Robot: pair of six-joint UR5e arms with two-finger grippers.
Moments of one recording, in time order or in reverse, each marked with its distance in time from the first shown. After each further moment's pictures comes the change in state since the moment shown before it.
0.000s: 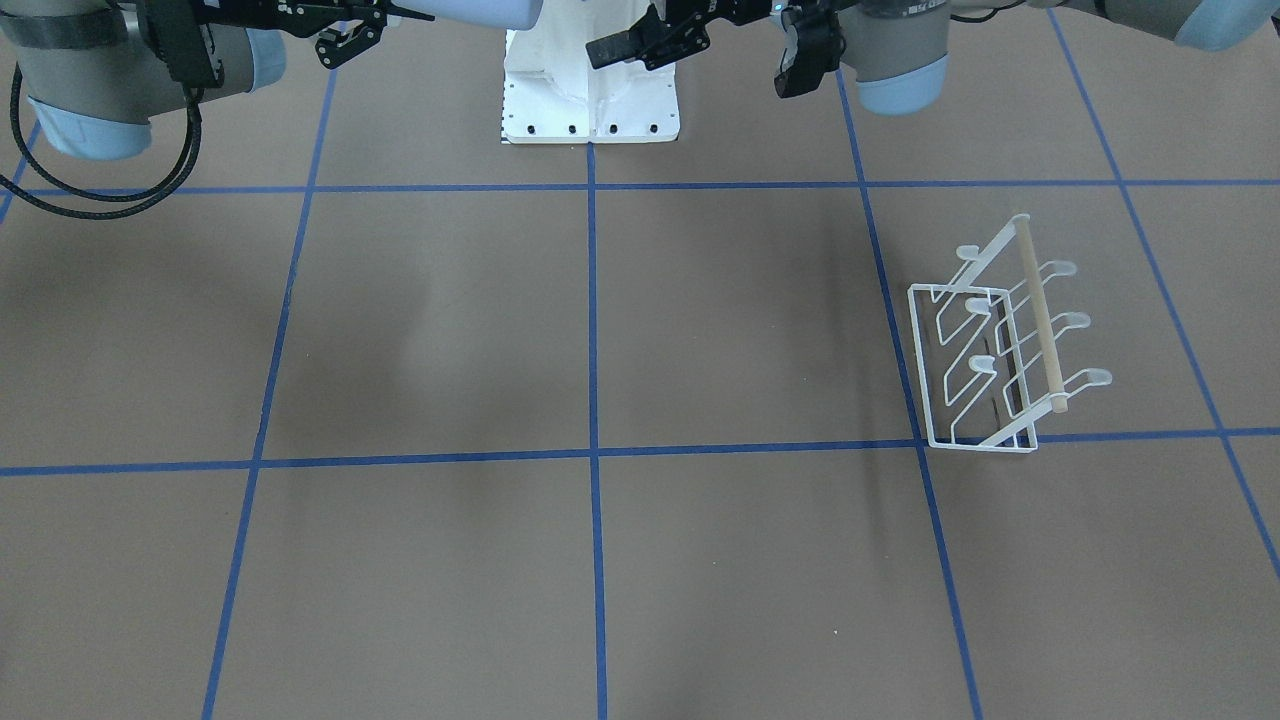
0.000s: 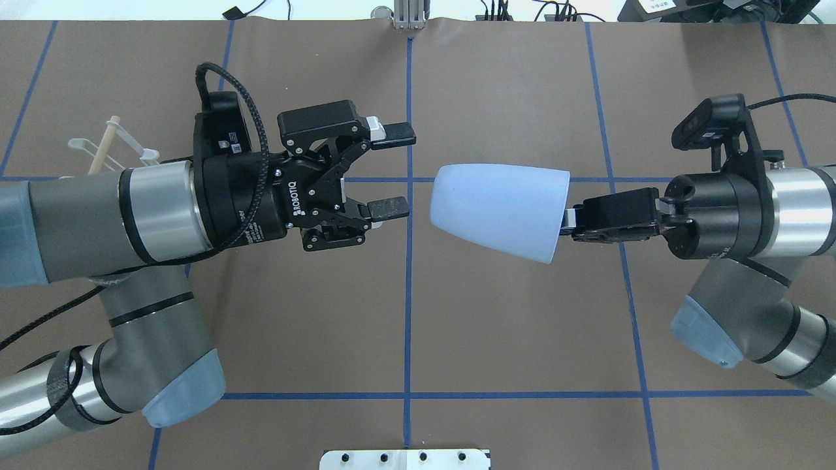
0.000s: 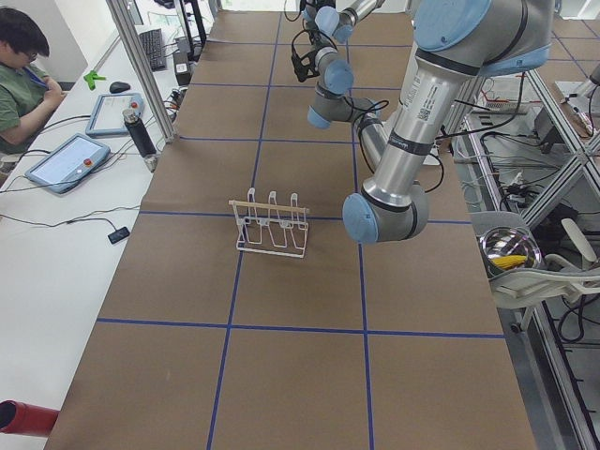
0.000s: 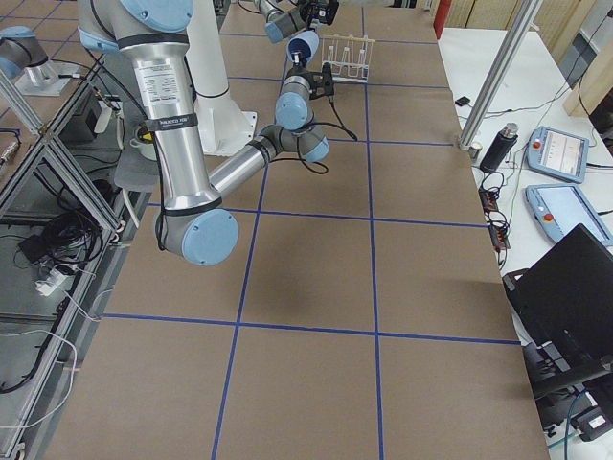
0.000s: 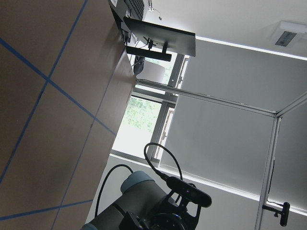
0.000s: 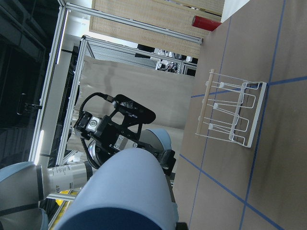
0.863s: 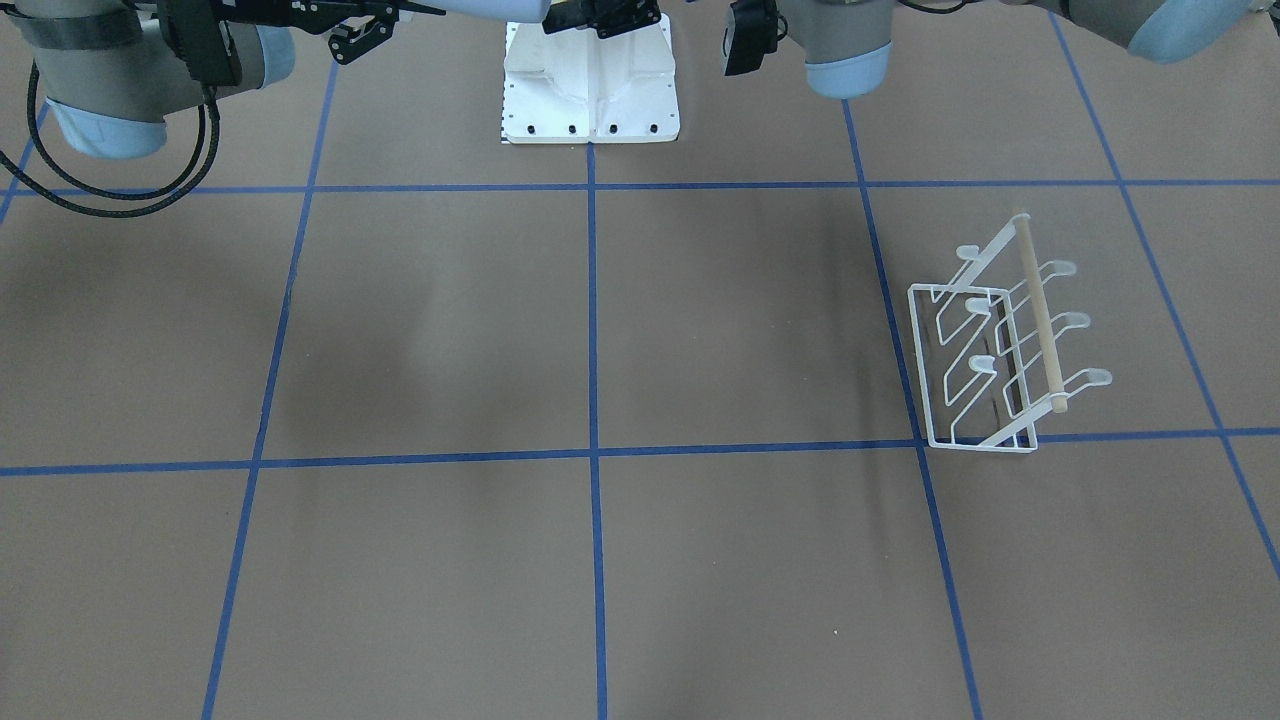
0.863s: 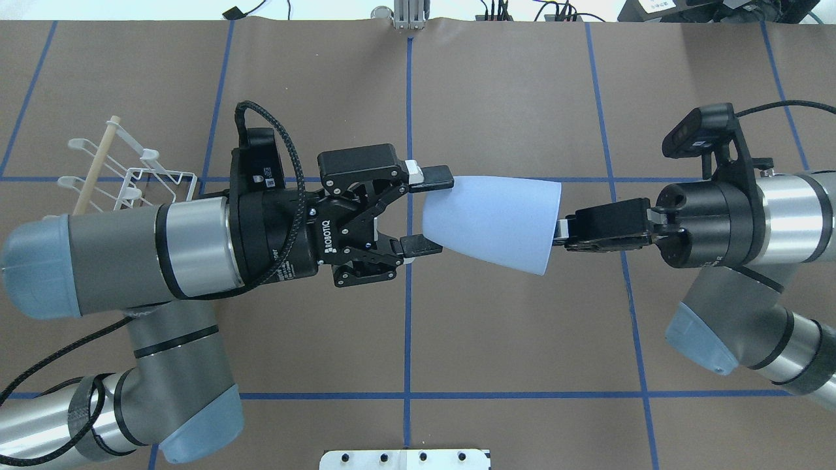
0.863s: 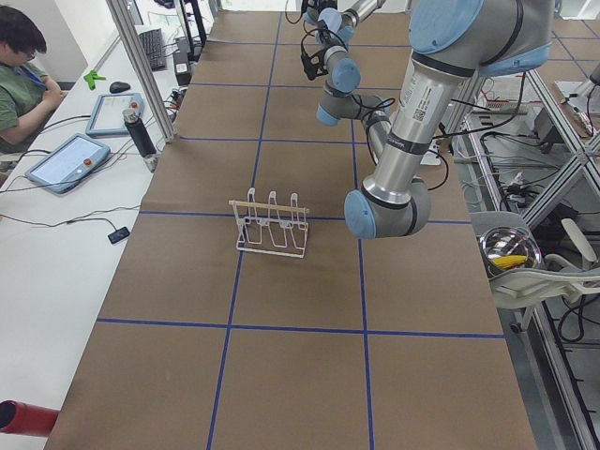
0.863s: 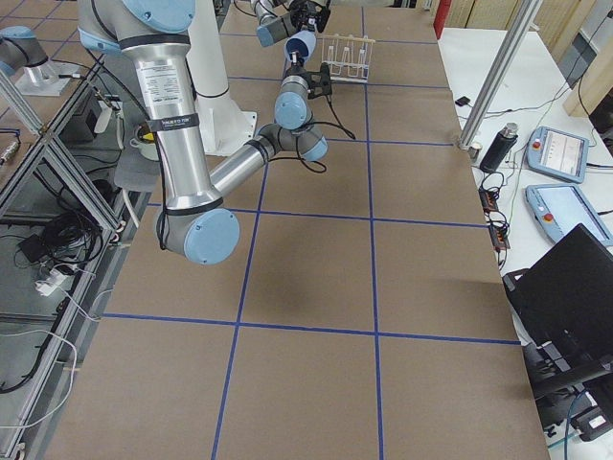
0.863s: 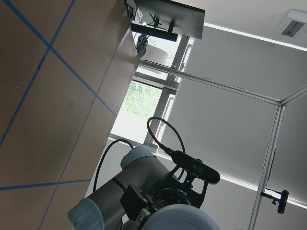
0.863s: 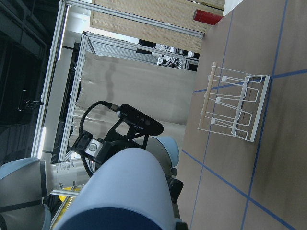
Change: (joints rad) left arm 0.070 -0.027 0.005 0.005 0.016 0.003; right arm -0.021 0.005 -0.001 0.000 0.001 0.003
